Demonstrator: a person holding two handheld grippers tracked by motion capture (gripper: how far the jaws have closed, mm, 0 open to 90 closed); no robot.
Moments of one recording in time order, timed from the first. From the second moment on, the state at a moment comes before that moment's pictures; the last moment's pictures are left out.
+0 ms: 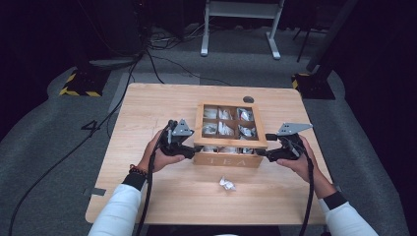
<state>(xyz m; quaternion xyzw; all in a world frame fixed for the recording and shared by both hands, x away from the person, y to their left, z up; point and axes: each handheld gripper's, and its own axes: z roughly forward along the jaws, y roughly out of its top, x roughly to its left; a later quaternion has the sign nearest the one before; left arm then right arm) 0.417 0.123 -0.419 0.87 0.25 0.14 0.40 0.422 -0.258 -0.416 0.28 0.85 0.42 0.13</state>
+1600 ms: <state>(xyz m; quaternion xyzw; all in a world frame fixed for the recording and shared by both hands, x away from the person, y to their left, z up) 0.399 0.131 -0.425 0.87 0.26 0.17 0.37 0.405 -0.268 -0.418 0.26 0.86 0.43 0.13</state>
